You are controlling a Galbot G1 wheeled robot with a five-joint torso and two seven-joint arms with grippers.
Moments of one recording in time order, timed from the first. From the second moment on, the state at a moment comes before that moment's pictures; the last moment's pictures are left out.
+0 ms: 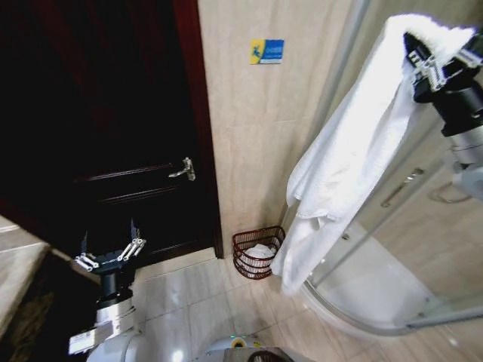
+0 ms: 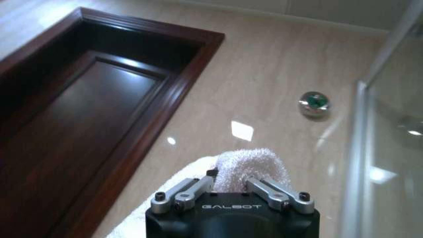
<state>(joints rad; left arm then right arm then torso) 1.77 -1.57 -0.74 -2.30 -0.17 -0.52 -0.09 -1.04 0.33 0.96 2.01 1.07 0.24 -0.18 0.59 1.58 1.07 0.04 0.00</state>
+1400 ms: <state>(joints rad) 1.77 -1.55 -0.76 -2.26 -0.16 -0.53 -0.07 -0.21 0.58 0.36 1.62 1.06 0.22 -0.11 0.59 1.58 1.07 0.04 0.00</state>
